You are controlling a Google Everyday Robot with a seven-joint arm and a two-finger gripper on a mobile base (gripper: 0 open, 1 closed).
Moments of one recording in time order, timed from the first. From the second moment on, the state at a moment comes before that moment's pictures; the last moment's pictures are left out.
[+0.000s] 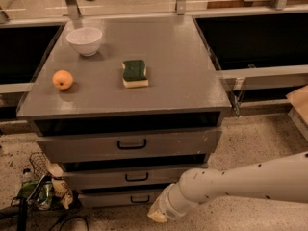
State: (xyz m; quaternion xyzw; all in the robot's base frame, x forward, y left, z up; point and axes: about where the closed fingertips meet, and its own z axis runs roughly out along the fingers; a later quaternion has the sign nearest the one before) arm 0.378 0.000 0.468 -0.53 0.81 0.23 0.16
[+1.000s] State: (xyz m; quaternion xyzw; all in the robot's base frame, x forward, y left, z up) arm 0.377 -0.006 0.436 -0.51 0.82 0.18 0.18
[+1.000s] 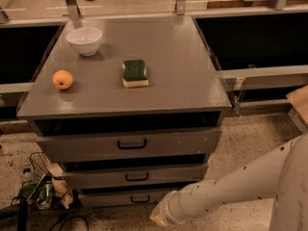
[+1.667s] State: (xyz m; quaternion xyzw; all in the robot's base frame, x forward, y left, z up) arm 0.390 0.000 0.415 -0.48 0.83 0.19 0.22
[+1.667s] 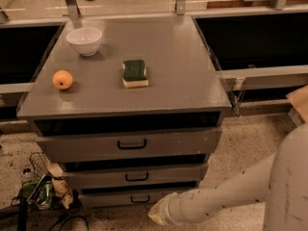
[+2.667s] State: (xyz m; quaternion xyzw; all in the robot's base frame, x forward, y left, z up) arm 0.408 0.014 0.393 -0.46 0.83 0.21 0.23
